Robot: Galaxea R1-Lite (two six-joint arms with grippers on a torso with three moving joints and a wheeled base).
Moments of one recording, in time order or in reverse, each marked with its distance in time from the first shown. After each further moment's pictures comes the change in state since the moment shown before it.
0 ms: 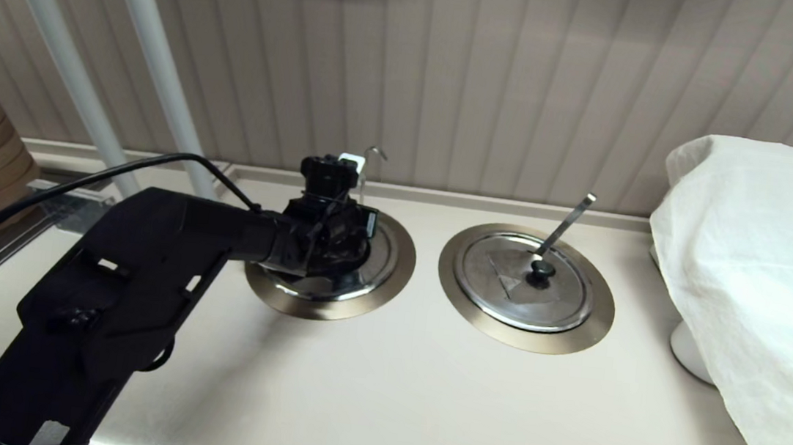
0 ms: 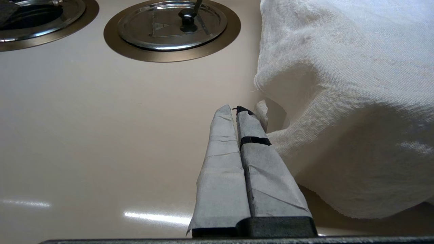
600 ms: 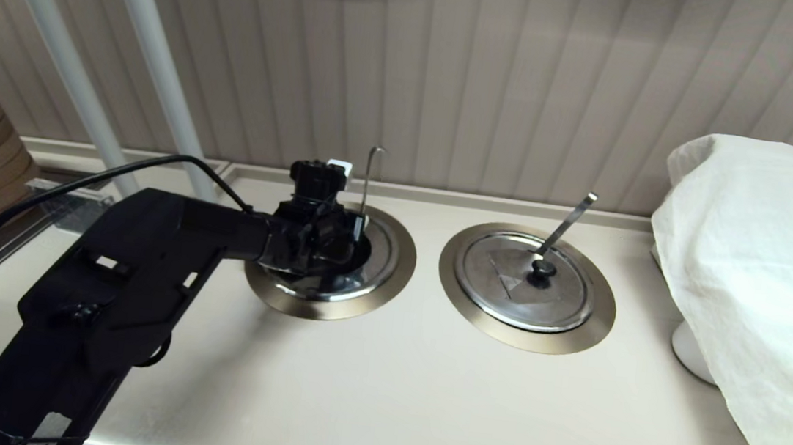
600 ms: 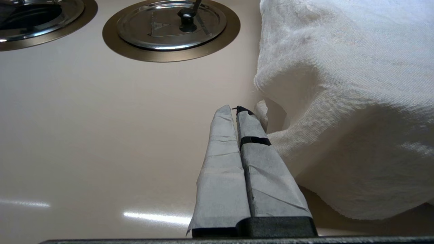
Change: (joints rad) left arm 0.028 0.003 -0.001 0.009 0.003 0.004; right arm 0.000 0.000 0.000 0.000 -0.001 0.000
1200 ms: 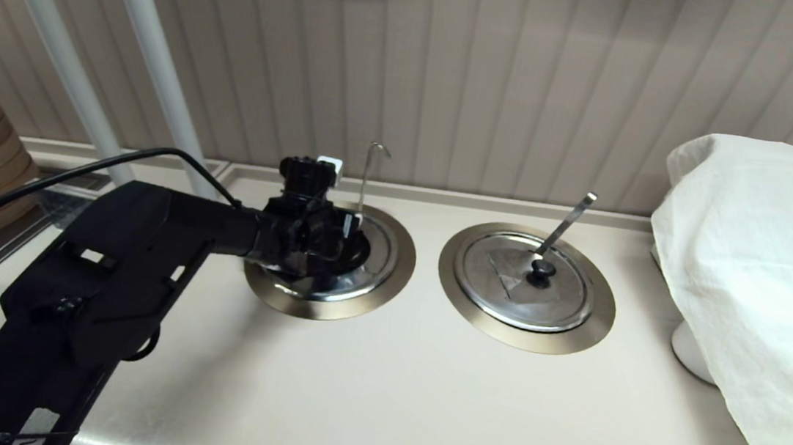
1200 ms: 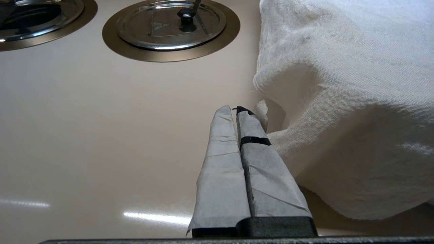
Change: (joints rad) left arm 0.028 -0.030 0.046 -0.001 0.026 0.022; right arm 0.000 0.000 0.000 0.000 0.000 0.000
